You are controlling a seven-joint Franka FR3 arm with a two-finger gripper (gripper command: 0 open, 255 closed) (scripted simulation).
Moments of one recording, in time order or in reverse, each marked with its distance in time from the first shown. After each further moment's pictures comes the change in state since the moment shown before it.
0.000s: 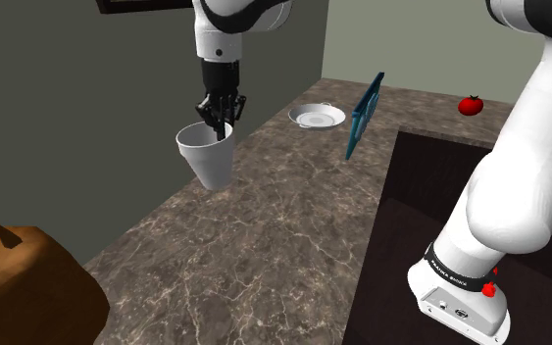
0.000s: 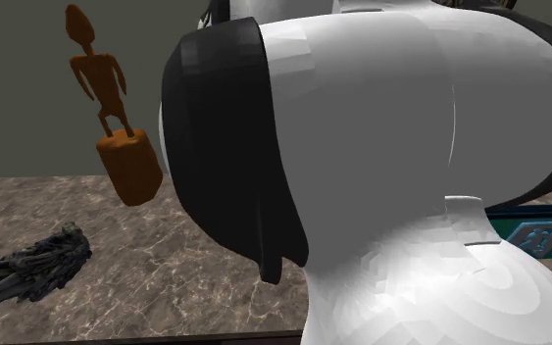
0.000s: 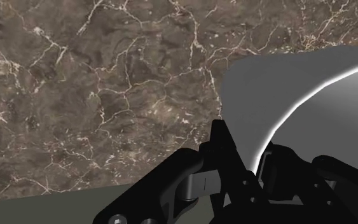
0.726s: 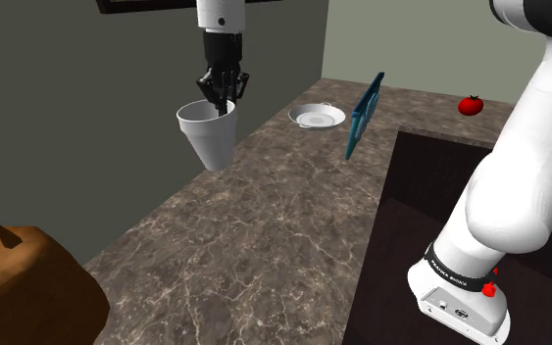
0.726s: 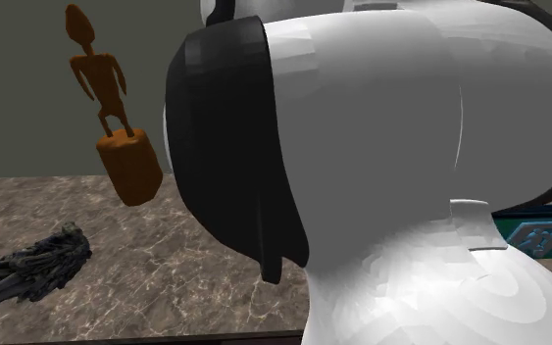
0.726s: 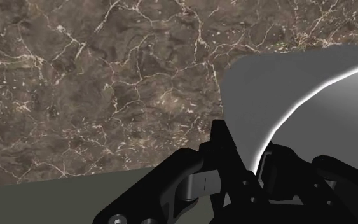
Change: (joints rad) arm -0.016 -0.007 -0.015 0.113 0.000 -0.123 -0.018
